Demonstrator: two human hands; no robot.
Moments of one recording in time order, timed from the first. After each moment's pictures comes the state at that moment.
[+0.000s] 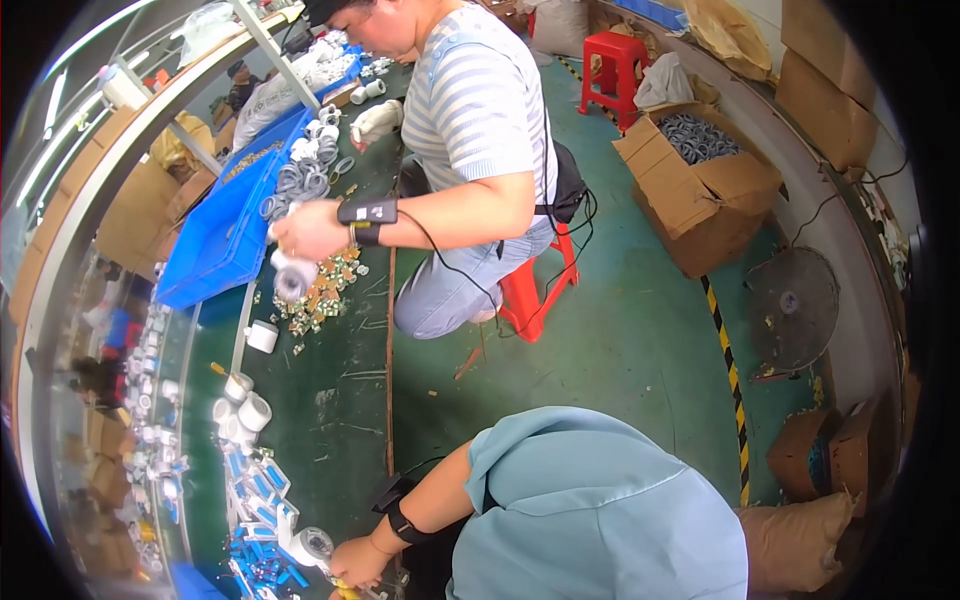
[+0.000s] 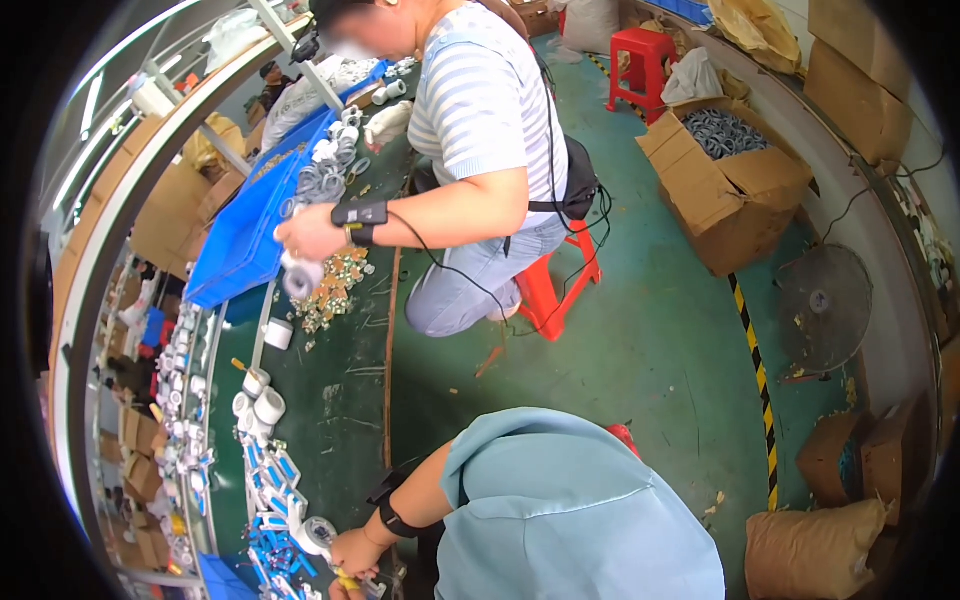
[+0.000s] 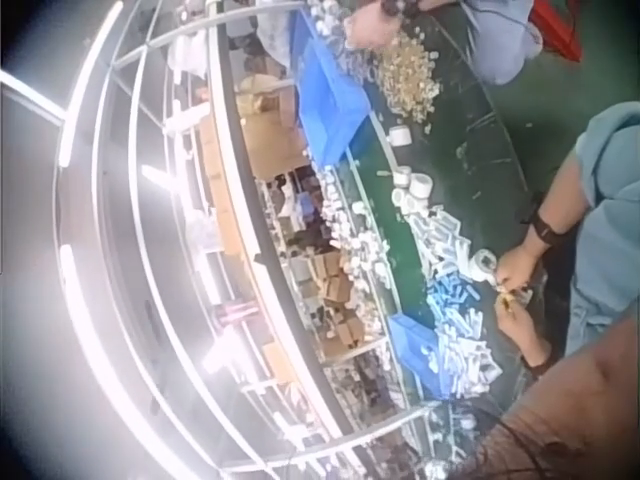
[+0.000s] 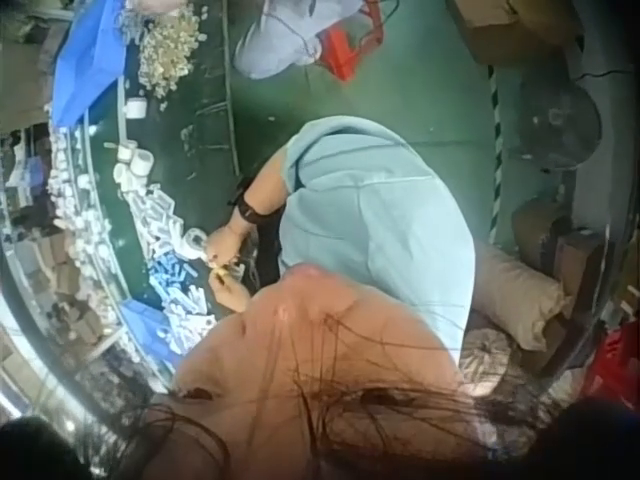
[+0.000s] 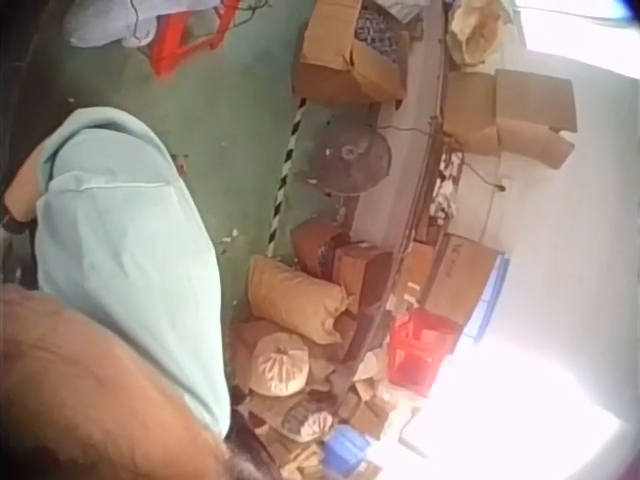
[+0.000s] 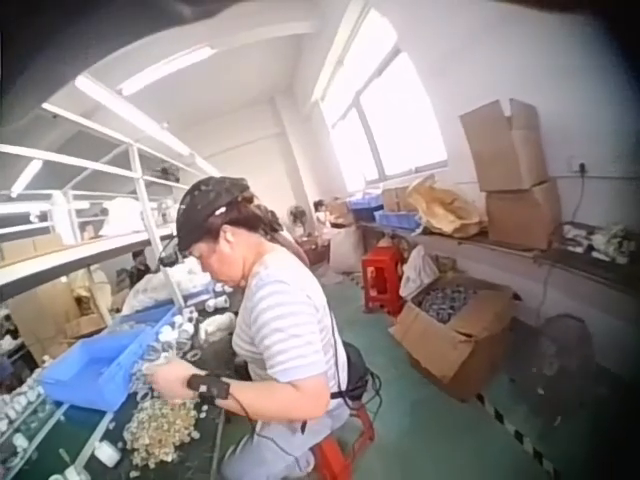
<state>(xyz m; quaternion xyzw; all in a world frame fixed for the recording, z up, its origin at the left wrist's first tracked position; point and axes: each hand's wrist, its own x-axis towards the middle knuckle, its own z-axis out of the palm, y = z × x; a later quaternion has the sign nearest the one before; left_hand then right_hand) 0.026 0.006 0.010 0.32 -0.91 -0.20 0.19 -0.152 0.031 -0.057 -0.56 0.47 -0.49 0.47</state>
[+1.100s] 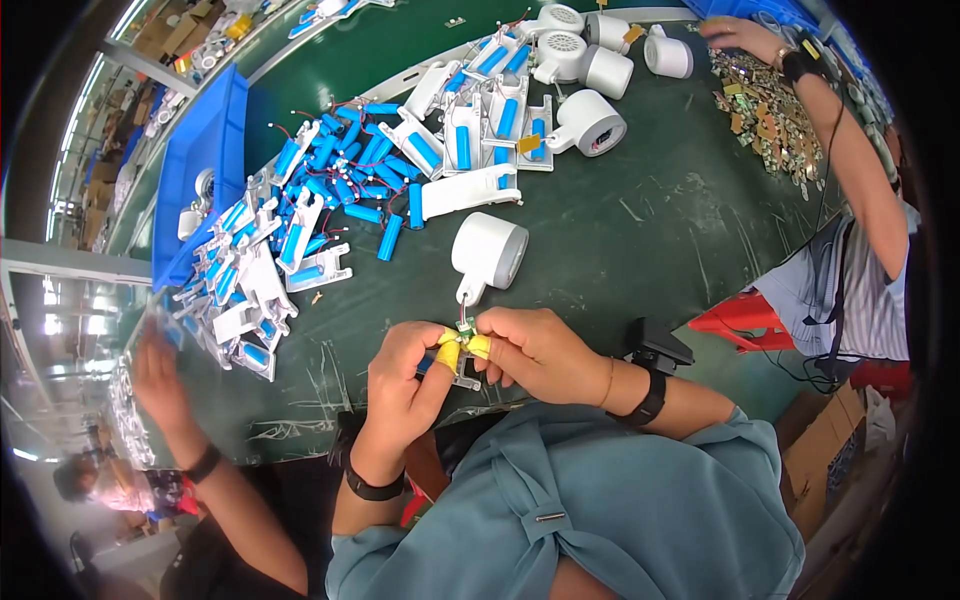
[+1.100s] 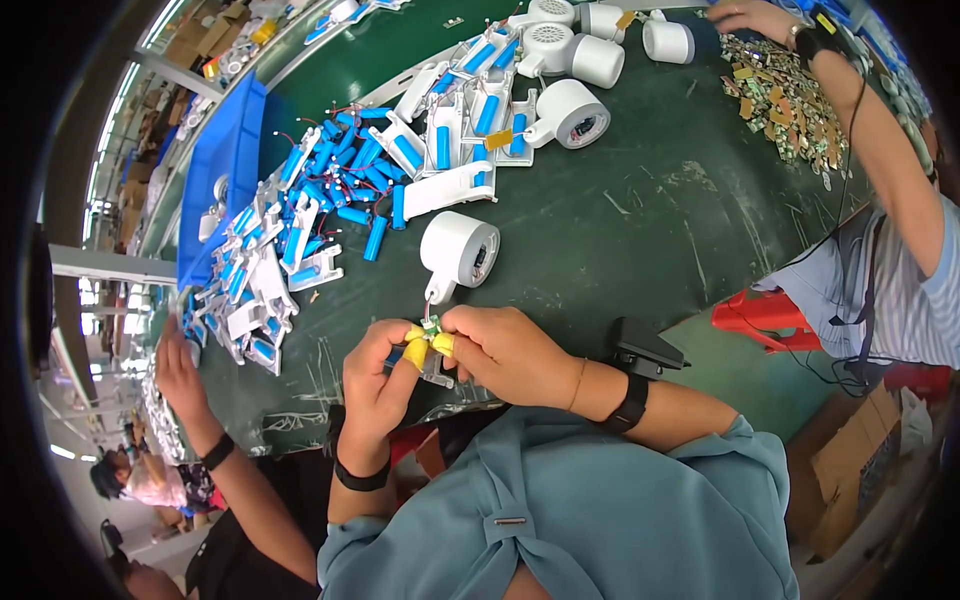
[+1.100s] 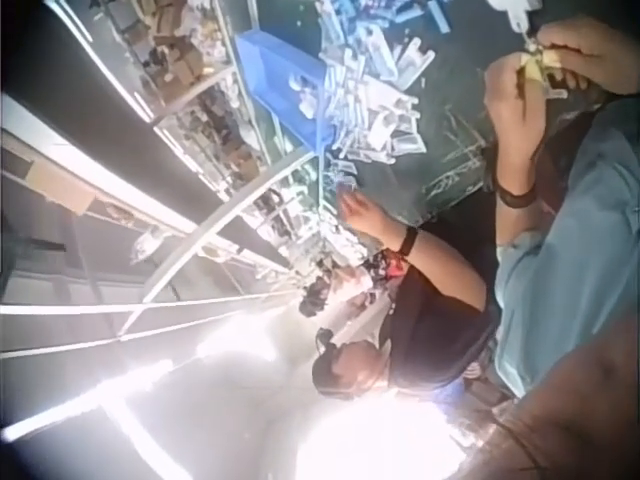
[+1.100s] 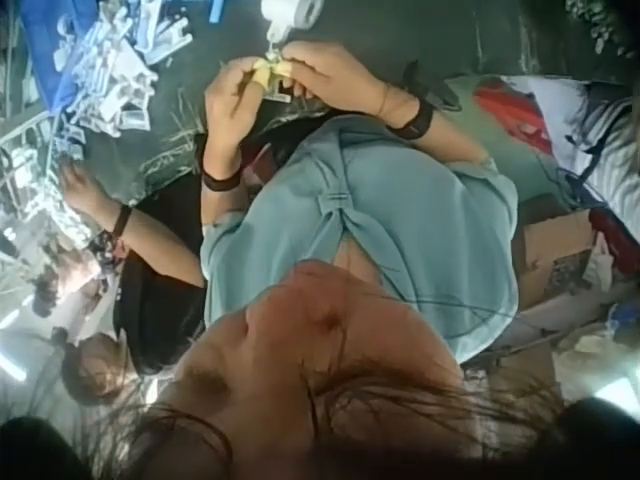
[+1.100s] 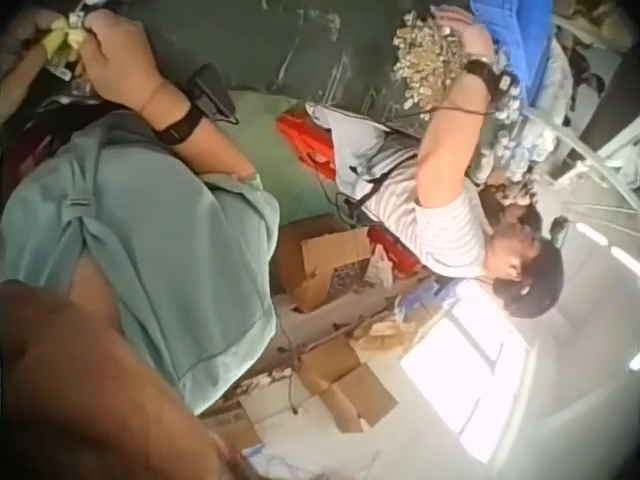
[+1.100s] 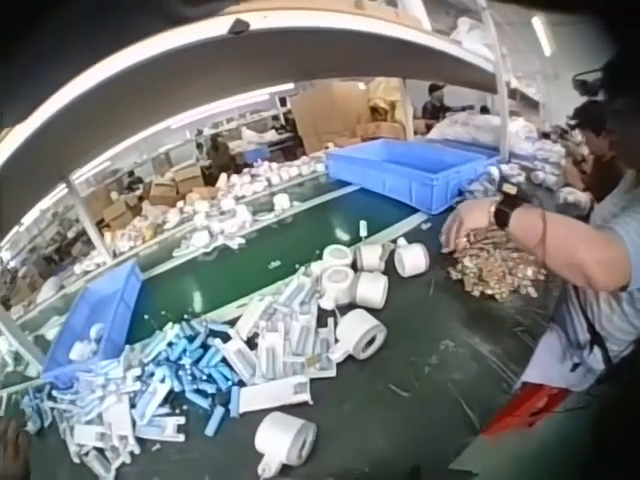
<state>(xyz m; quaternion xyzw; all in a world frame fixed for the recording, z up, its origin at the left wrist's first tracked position) 0.026 -0.022 -0.006 0.29 -0.84 -0.37 0.26 -0.163 0.060 -0.024 -0.49 0.48 -0.48 0.54</state>
